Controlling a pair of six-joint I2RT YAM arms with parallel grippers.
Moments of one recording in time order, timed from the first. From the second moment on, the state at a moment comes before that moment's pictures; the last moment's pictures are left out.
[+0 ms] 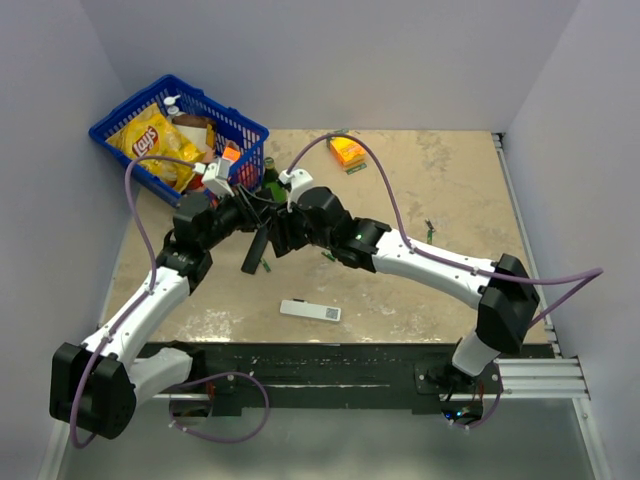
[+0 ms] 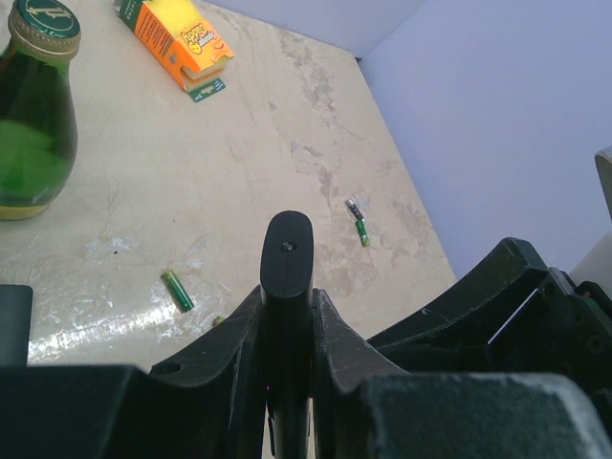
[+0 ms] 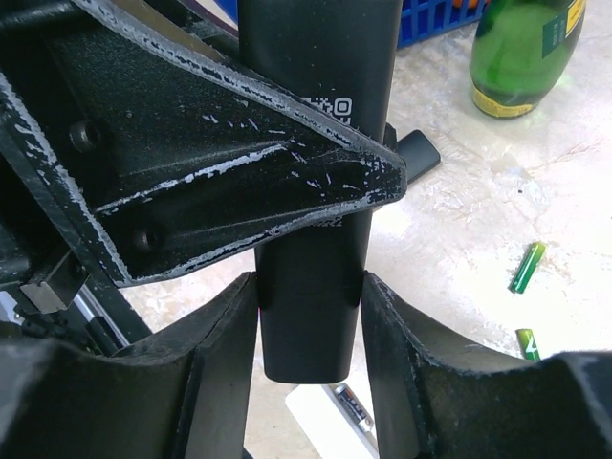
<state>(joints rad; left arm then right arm) -0.30 1.07 0.71 0.21 0.35 -0.67 0.98 1.63 1.34 -0.16 0.10 0.37</state>
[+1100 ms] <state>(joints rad) -0.26 0.99 0.69 0.04 0.29 -0.68 1.04 1.64 1.27 -0.06 0.11 0.38</state>
